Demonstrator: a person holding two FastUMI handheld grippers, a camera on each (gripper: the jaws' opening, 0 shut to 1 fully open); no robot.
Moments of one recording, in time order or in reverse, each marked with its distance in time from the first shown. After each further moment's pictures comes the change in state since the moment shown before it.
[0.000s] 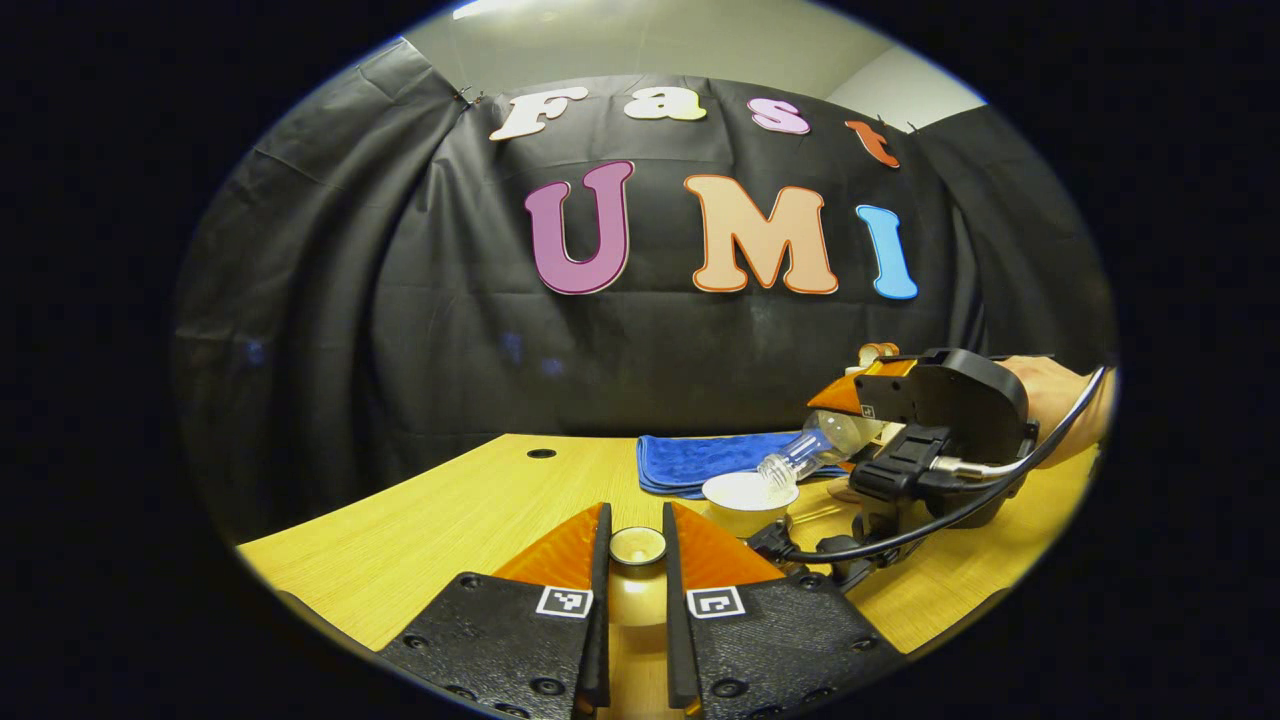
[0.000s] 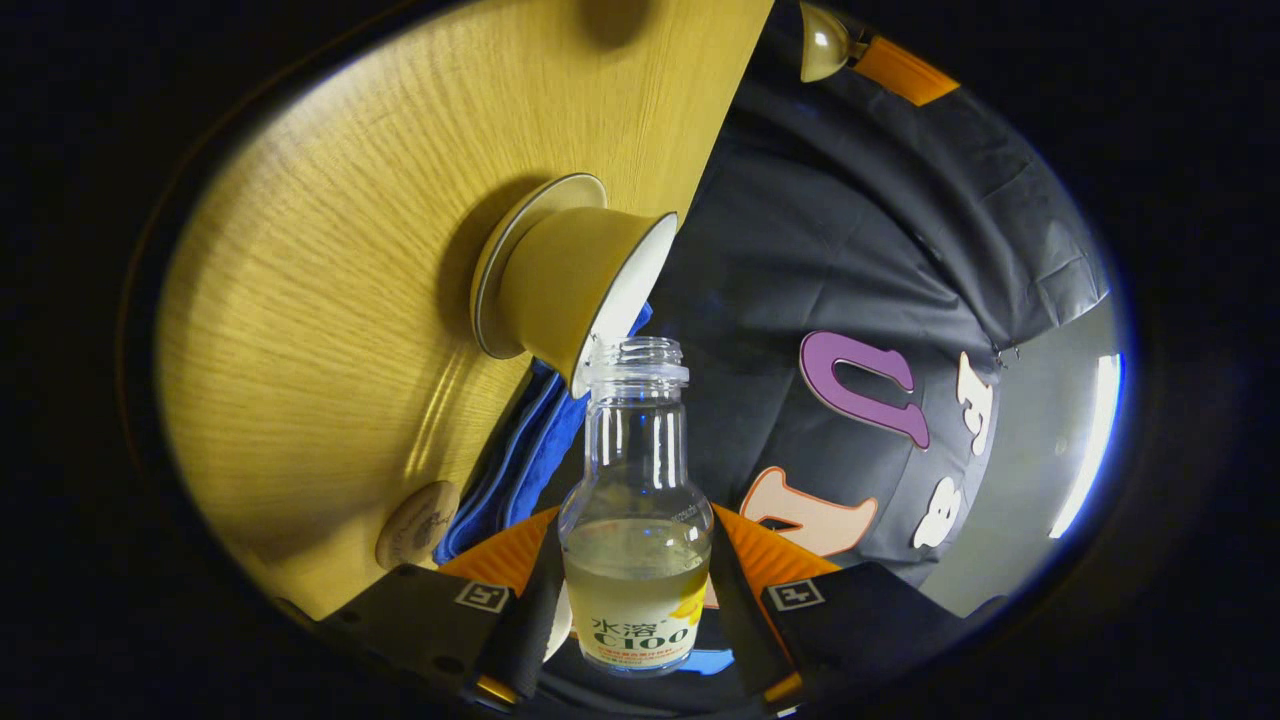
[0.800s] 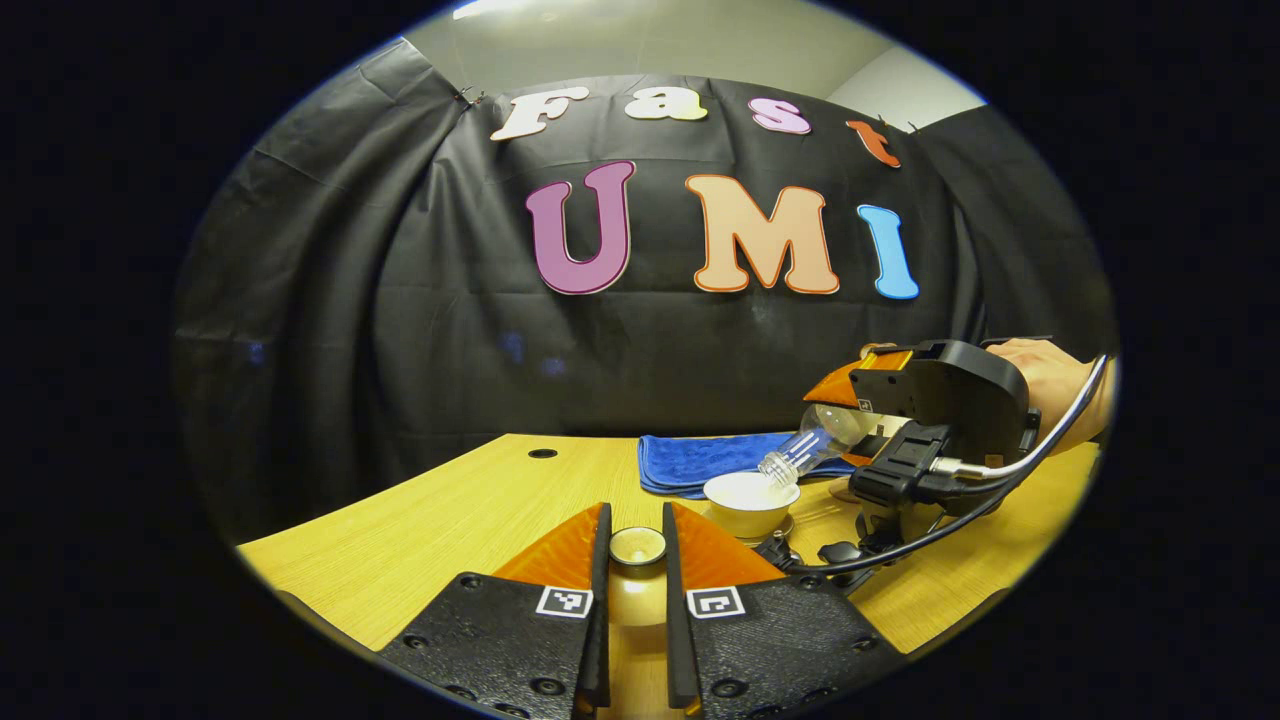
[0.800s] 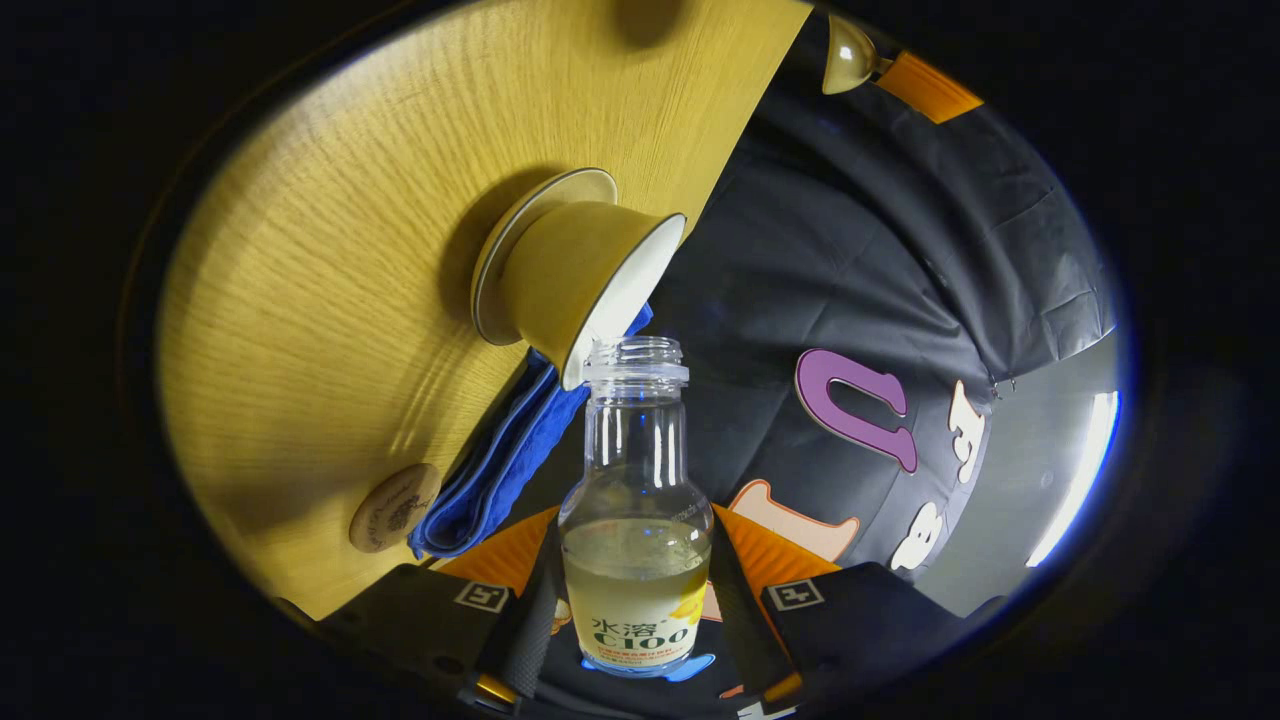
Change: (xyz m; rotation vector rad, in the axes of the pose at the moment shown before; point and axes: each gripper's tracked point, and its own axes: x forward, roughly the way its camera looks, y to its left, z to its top) left arm 0.001 0.000 0.000 0.001 0.000 0.002; right arm 0.002 -0.006 -0.001 -0.062 -0.009 -0.007
